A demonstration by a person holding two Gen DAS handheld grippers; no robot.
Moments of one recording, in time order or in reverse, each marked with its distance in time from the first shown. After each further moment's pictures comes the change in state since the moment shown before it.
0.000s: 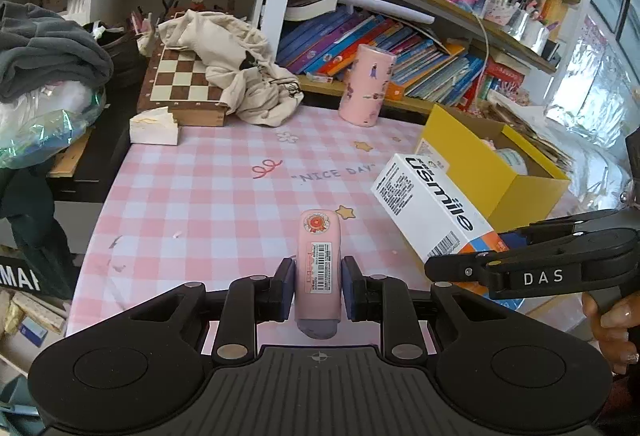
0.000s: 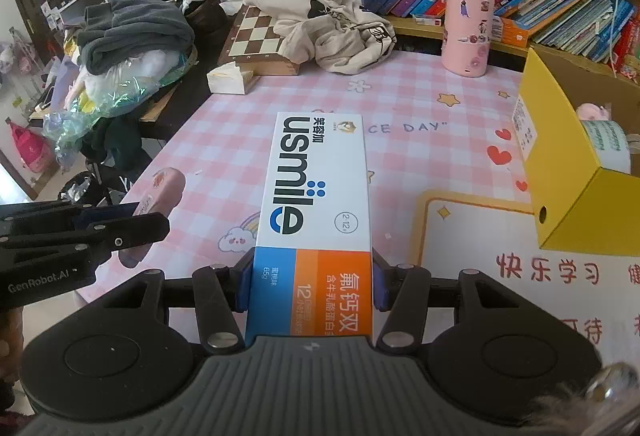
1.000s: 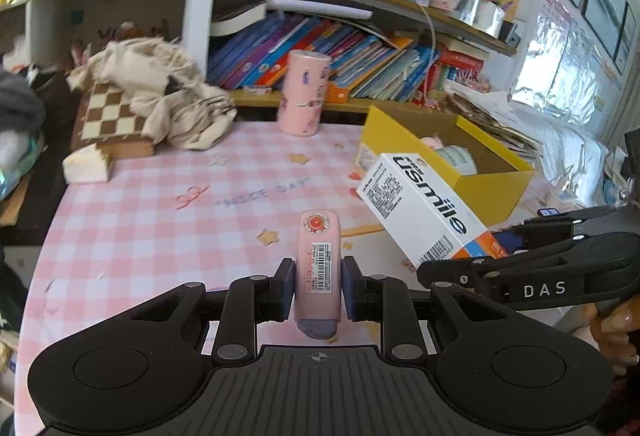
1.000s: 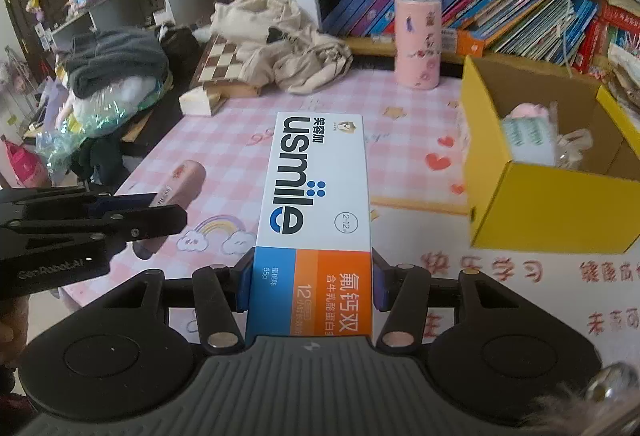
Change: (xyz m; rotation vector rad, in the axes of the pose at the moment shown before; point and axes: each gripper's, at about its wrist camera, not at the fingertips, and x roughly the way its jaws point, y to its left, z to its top) left arm 0.028 -0.088 0.020 0.116 -0.014 -0.047; right arm -0.048 -0.070 -0.011 0.013 -0.084 -0.010
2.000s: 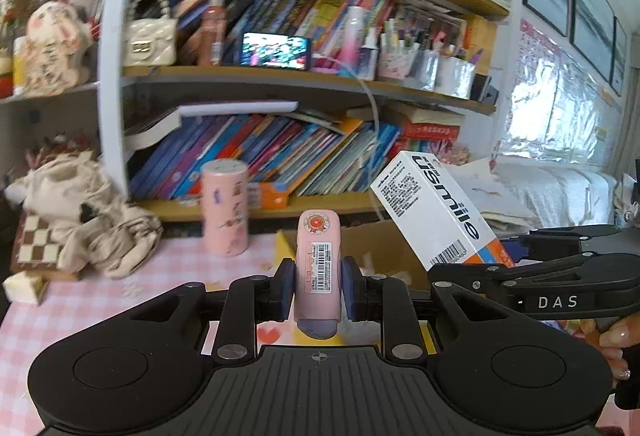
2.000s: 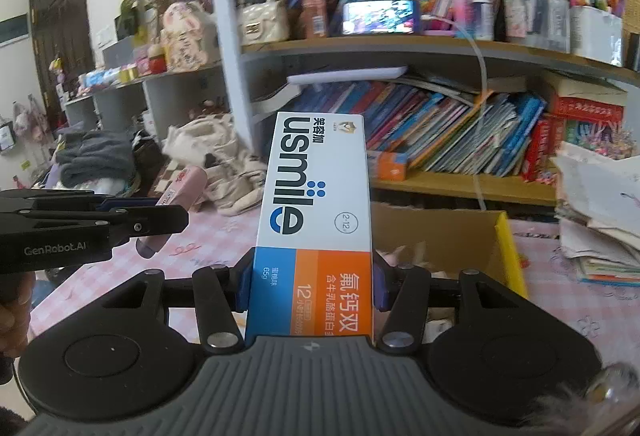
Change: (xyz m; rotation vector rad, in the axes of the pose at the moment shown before) left arm 0.065 -0.158 0.110 0.056 -0.205 0.040; right arm -0.083 -0.197 0.068 -0.063 -0.278 0.030
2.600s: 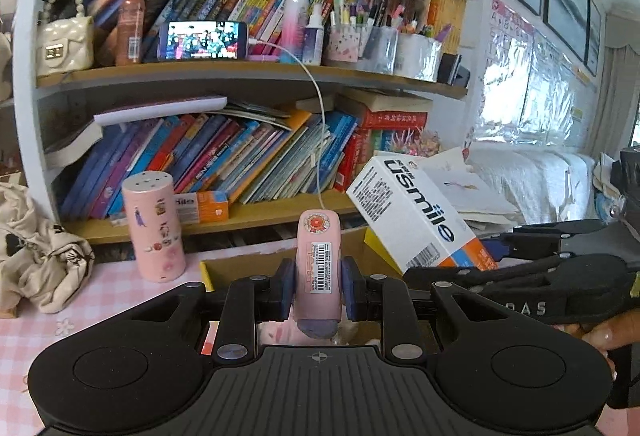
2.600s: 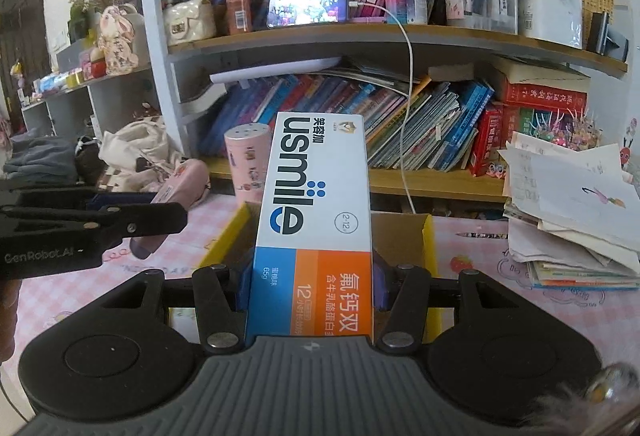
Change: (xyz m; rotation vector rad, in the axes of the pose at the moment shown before) left arm 0.090 -0.047 0.022 0.046 0.043 -0.075; right arm 0.032 -0.083 0.006 0.020 0.034 -0.091
